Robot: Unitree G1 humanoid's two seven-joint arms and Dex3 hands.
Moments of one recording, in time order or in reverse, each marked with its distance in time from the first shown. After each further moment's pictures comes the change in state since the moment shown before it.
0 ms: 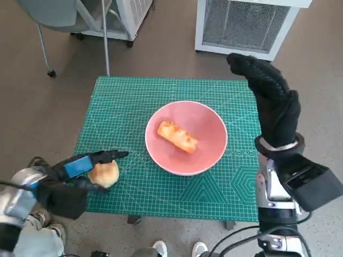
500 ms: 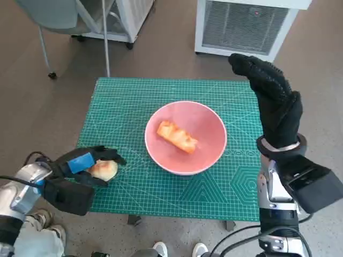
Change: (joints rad) left arm -0.016 0.052 -0.045 -0.059 0.081 0.029 0.085; right arm 0.002 -0.002 -0.007 -0.004 -0.005 0.001 -0.003
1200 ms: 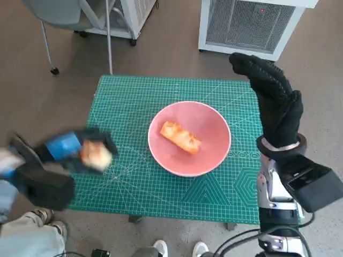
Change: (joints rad) left arm -0.025 0.048 0.282 -0.449 -0.339 0.160 -0.171; right arm -0.001 0.004 0.001 0.004 0.003 0.005 0.001
